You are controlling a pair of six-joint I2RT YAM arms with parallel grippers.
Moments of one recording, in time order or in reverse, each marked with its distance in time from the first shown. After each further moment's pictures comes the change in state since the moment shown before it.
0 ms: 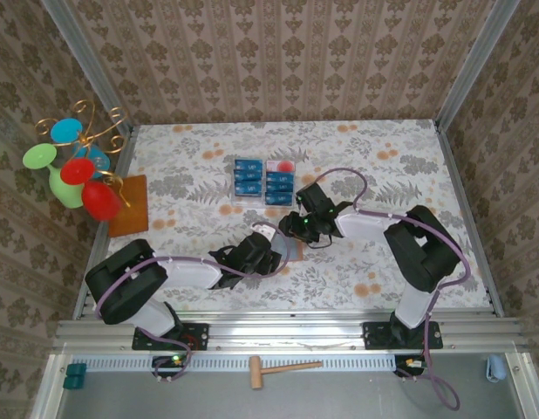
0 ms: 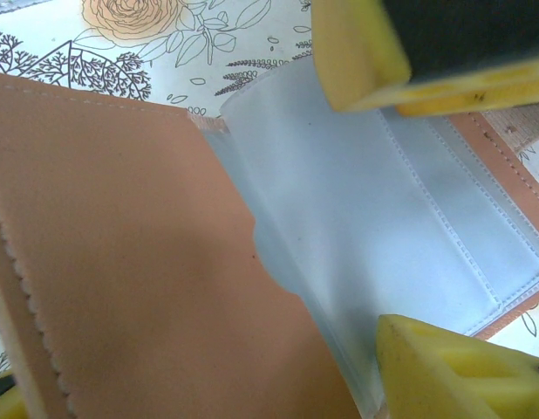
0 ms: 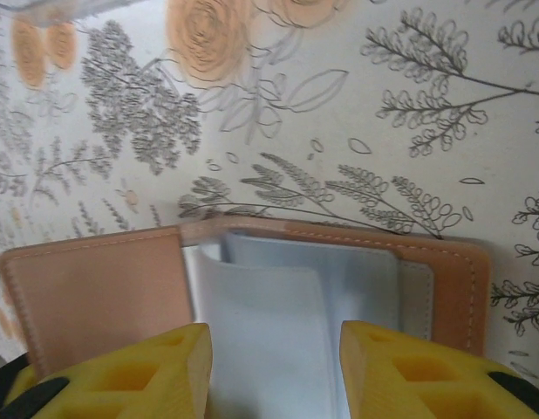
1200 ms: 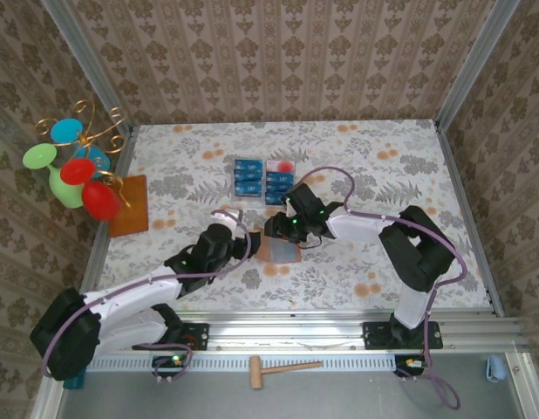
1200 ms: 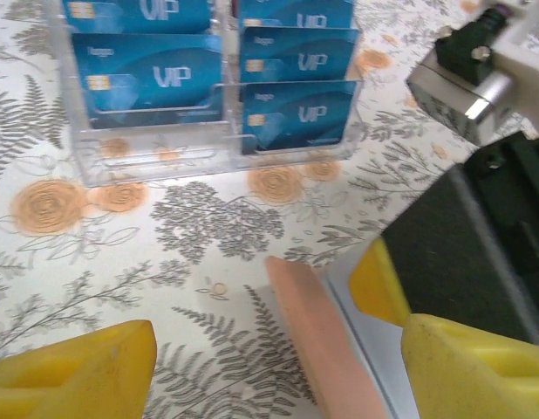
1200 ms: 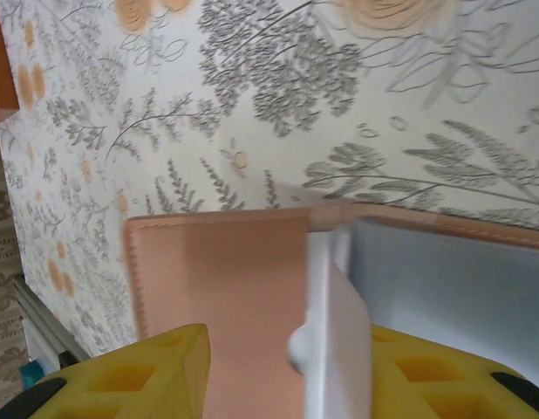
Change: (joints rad) left arm 0.180 -0.488 -0.115 -0.086 0.012 -0.031; right arm 0.083 0.013 0.072 0.028 -0.061 0.004
